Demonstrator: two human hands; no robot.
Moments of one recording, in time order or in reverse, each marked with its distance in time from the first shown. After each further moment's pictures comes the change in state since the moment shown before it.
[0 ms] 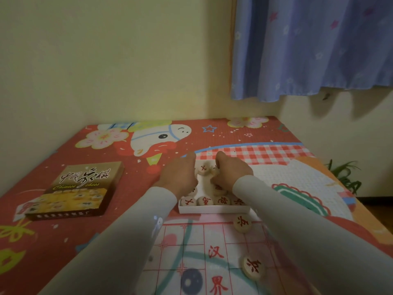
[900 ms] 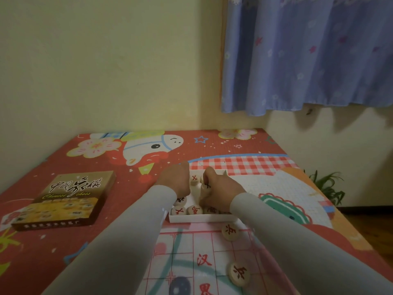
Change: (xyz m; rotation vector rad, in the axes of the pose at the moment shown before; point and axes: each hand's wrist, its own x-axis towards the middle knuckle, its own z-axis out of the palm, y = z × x) left_hand 0.021 0.005 0.006 0.231 -0.083 -0.029; right_hand -0.025 0.004 -0.001 0.099 -0.090 -0.152
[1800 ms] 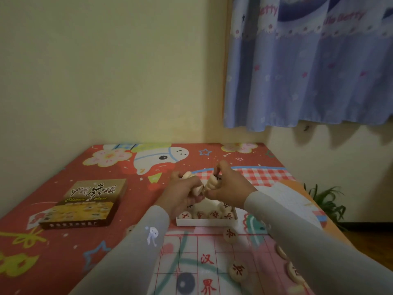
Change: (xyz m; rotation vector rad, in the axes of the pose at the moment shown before) left_hand -0.050 0.012 -0.023 -1.850 -0.051 -0.316; right_hand -0.031 -0.010 -0.044 0.513 0.097 -0.144
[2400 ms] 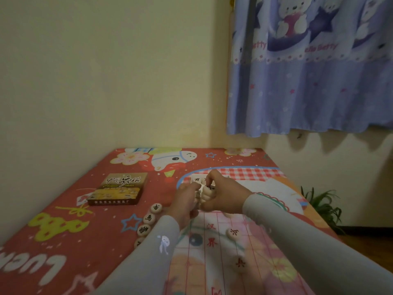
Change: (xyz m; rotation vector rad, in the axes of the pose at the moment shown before) left_hand -0.132 -0.008 -0.002 0.139 0.134 -0.043; right_hand -0.115 -0.093 0.013 -0.262 -0.137 -0.005
